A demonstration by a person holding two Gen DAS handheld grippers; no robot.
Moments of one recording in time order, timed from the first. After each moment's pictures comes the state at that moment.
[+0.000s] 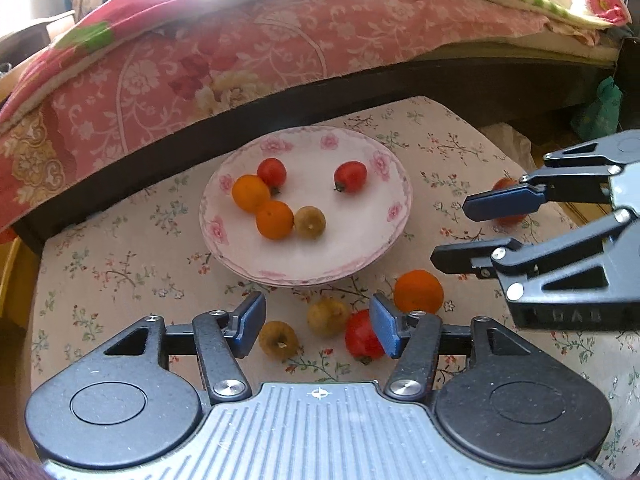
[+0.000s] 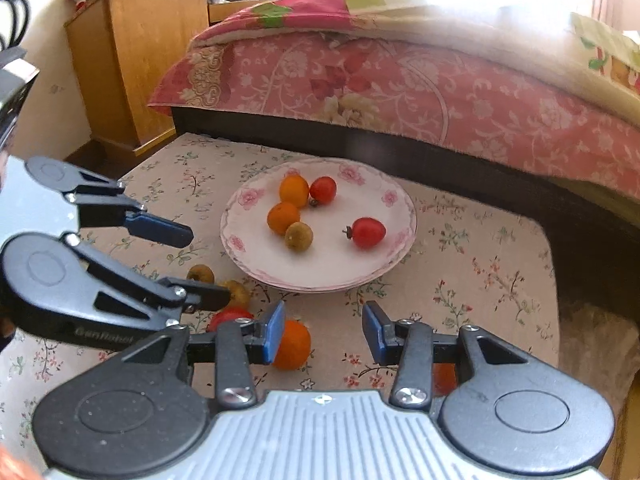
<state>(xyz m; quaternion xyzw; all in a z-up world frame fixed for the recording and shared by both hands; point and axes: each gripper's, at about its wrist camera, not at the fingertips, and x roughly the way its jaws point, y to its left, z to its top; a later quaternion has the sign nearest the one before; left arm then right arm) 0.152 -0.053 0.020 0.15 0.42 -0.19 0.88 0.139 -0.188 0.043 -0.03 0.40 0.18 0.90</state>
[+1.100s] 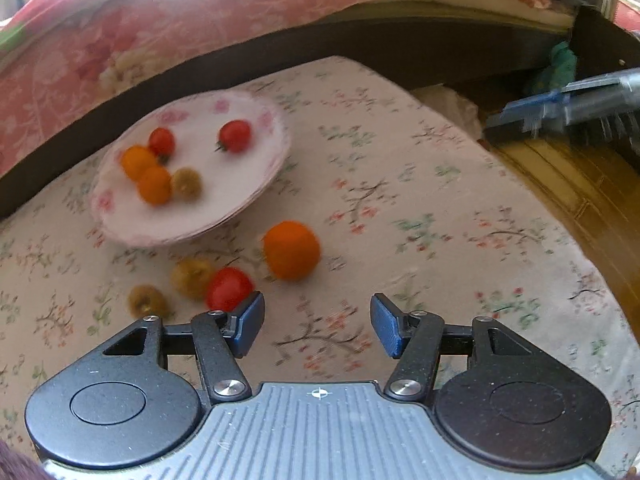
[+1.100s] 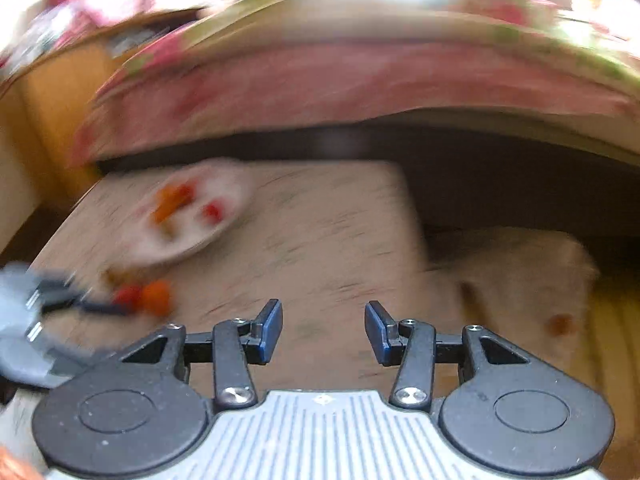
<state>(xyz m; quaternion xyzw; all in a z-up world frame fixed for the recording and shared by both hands) 0.117 -0.101 -0.013 0.16 0.44 -0.25 0.85 0.101 -0.303 0.045 0.04 0.41 0.11 0.90</state>
